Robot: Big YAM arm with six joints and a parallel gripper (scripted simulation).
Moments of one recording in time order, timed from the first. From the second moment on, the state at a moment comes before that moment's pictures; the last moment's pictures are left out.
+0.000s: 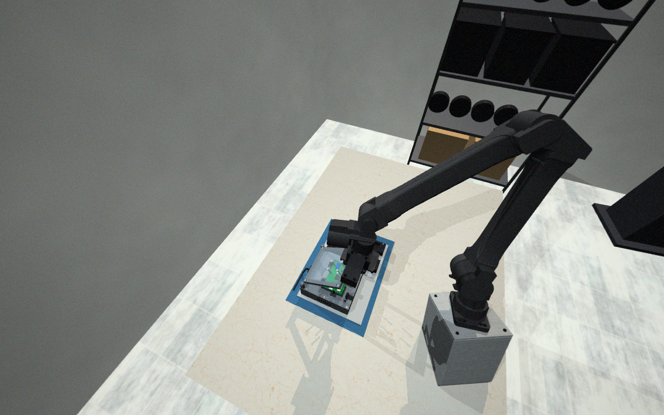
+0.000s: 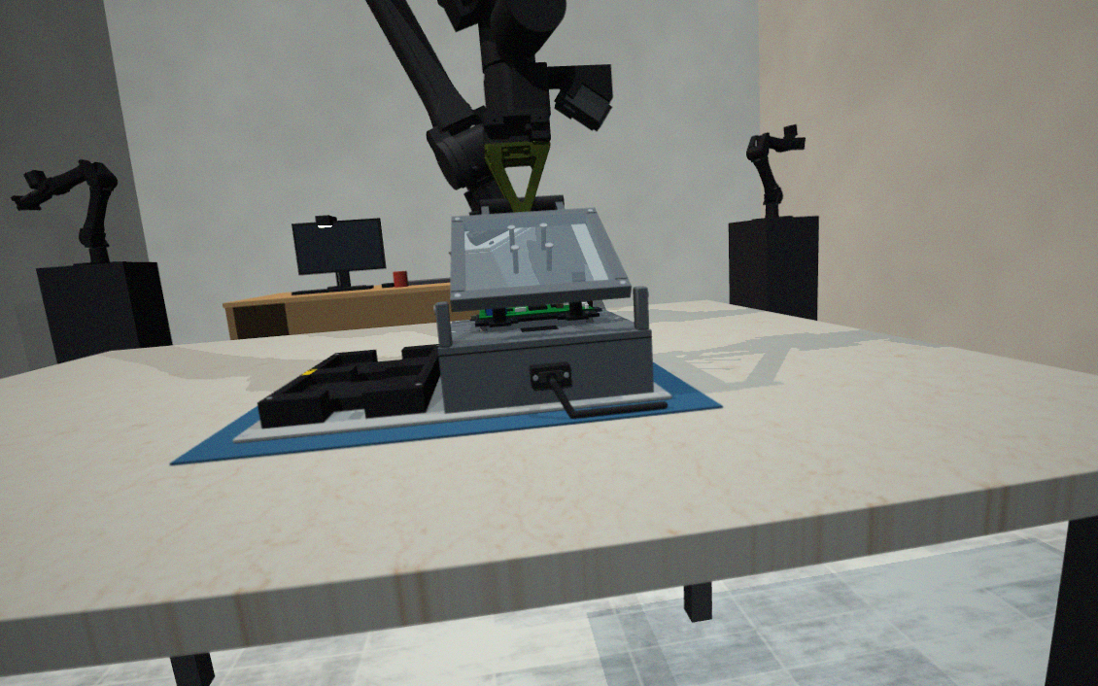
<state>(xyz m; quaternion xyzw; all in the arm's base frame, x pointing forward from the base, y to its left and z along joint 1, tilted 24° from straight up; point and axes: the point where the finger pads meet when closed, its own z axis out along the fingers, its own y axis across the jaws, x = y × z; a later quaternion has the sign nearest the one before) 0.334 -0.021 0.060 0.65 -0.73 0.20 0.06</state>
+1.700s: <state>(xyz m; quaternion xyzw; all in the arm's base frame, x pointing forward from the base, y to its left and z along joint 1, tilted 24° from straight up) 0.321 -0.046 -0.008 0.65 -0.73 0.20 0.07</state>
